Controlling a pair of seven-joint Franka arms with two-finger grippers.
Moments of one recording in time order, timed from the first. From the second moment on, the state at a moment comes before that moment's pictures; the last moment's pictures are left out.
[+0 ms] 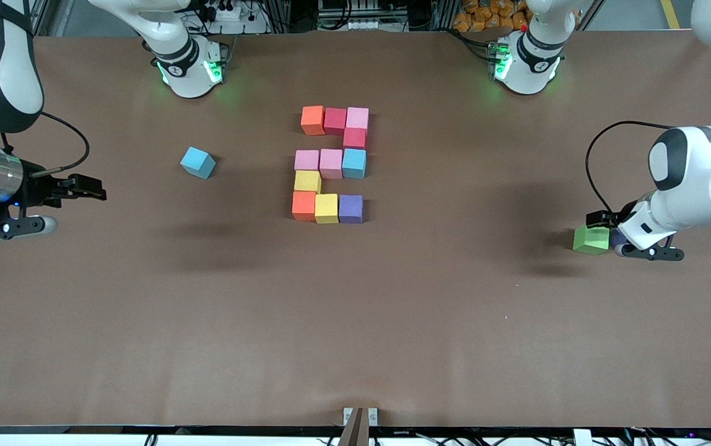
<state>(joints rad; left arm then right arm) 0.42 0.34 -0.31 -2.02 0.18 2.20 0.12 -0.03 0.16 0.00 -1.65 0.02 1.62 -0.18</state>
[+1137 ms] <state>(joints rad) 0.44 0.48 -0.31 -2.01 0.23 2.31 0.15 -0.03 0.15 0.02 -1.64 -0.04 1.63 -0.09</state>
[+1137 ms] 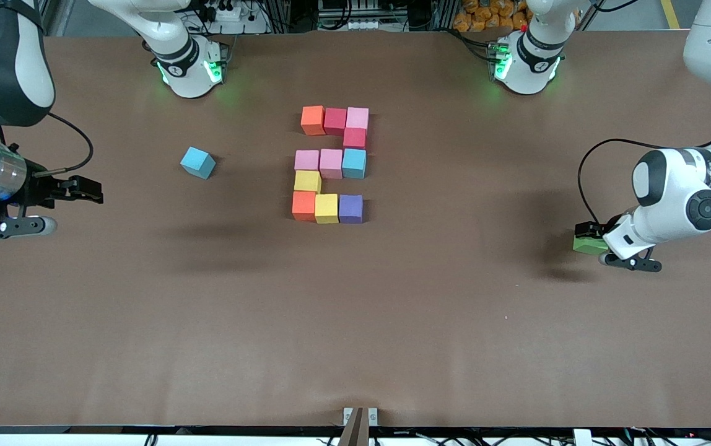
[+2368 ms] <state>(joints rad) 0.44 0.50 -0.31 -2.00 0.27 2.31 0.15 -0.02 0.15 0.03 -1.64 -0.04 1.63 -0.09</state>
